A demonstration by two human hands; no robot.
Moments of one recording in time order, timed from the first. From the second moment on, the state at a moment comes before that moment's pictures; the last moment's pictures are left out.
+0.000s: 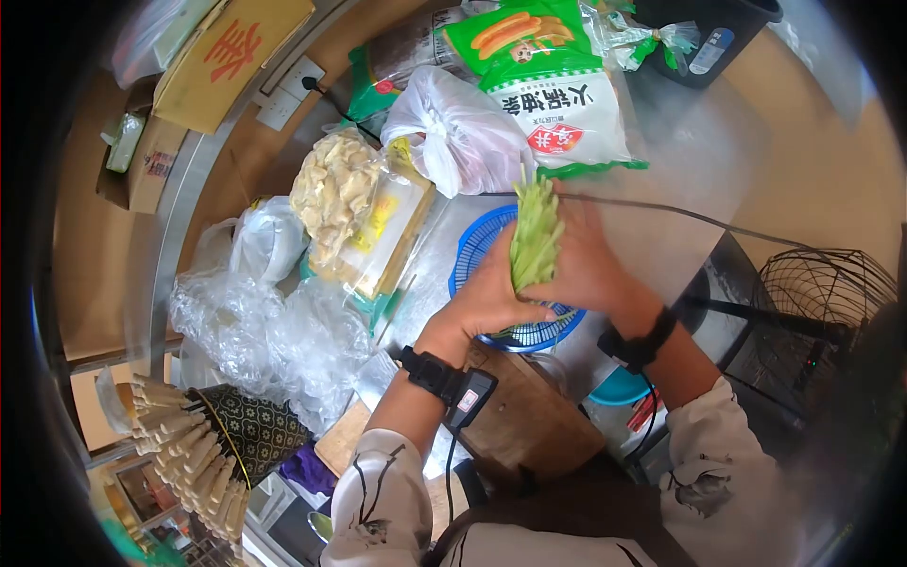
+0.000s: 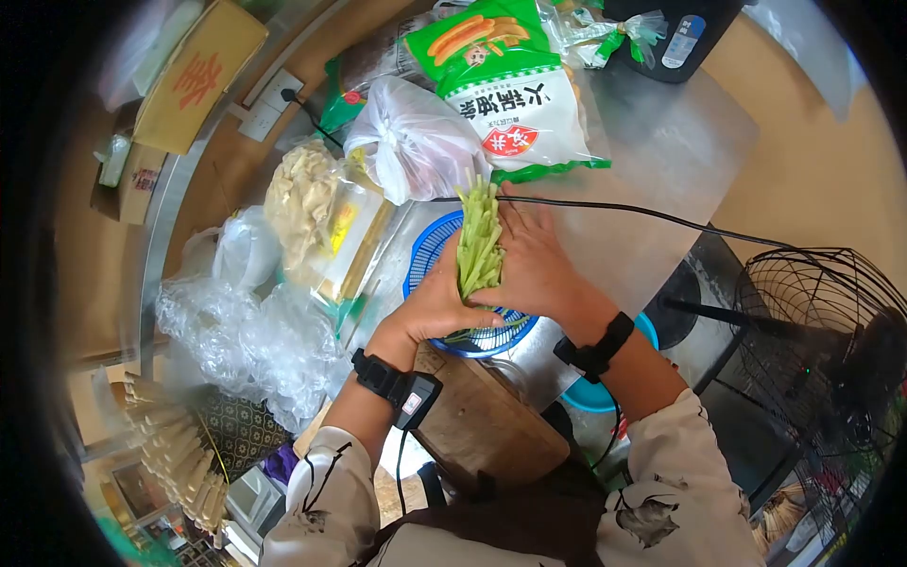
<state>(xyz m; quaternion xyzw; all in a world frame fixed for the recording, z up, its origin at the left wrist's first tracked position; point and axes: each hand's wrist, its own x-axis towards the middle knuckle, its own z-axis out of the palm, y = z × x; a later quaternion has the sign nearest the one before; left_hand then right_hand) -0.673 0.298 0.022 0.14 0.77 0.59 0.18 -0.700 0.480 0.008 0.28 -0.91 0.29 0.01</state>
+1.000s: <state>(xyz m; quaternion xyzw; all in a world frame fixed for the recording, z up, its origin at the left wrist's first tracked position) -0.349 0.177 0.100 -0.12 0.94 0.31 -0.11 -0.426 0.275 0.038 0.30 -0.34 0.77 -0.44</state>
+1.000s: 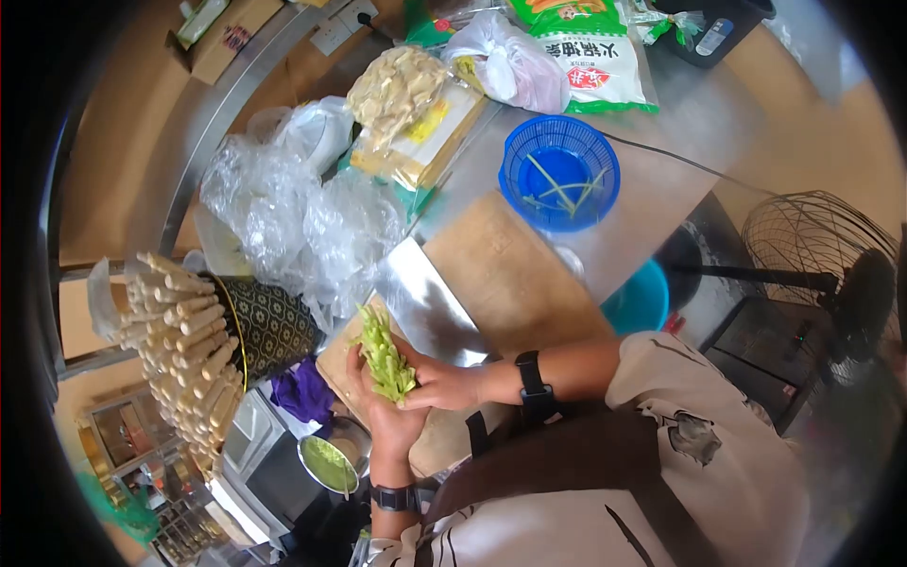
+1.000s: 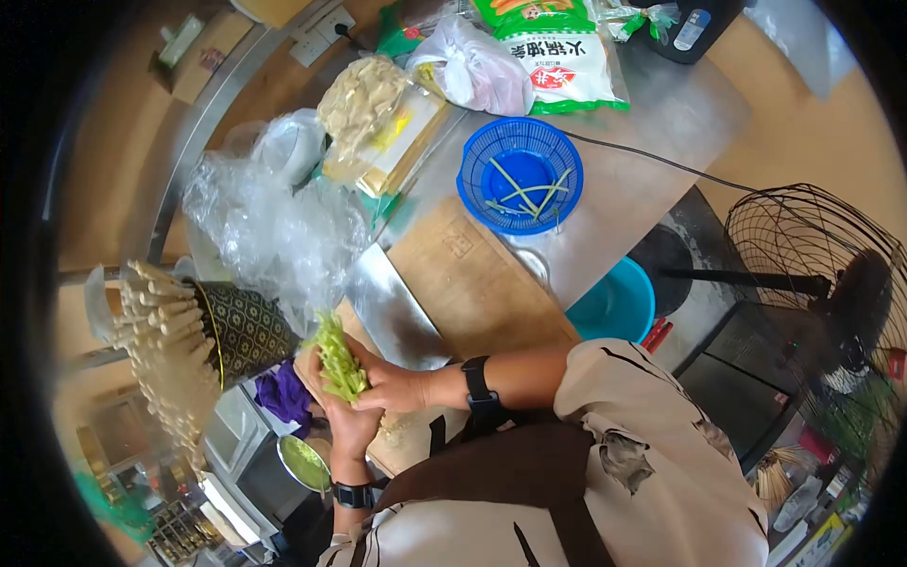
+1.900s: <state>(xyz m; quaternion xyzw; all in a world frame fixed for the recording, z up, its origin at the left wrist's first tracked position) -0.289 0.177 0.026 -0.29 0.93 0.21 -0.01 -0.662 0.415 0.000 0.13 -0.99 0.07 -0.07</state>
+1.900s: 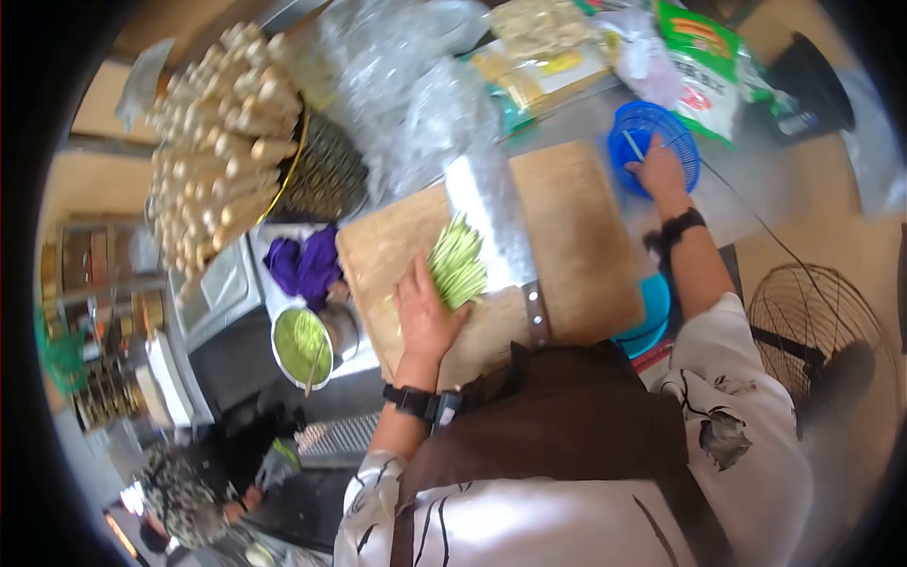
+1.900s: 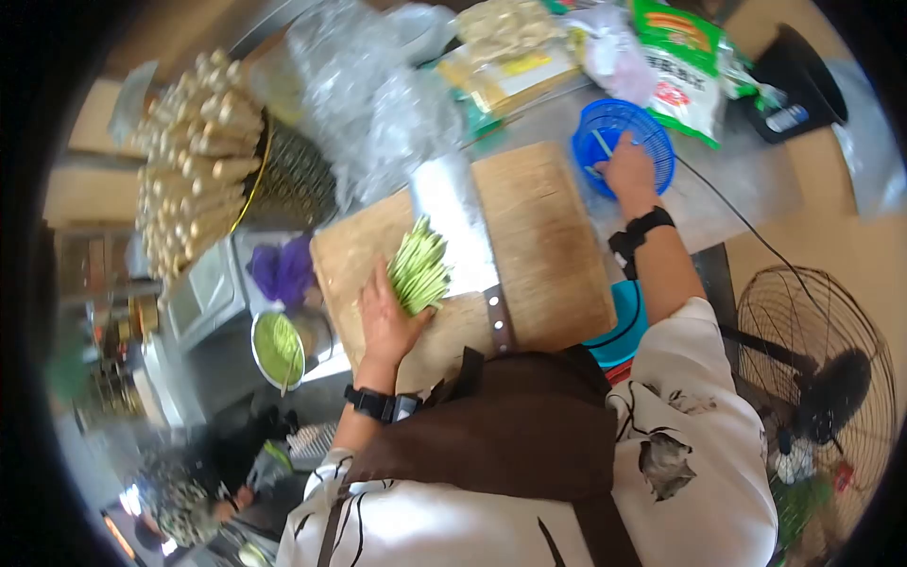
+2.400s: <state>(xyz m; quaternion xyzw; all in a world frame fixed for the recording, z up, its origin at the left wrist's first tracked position) -0.195 0.169 0.022 -0.35 0.86 0.32 -0.17 -0.690 0.410 -0.032 0.17 -0.98 0.08 -0.09</state>
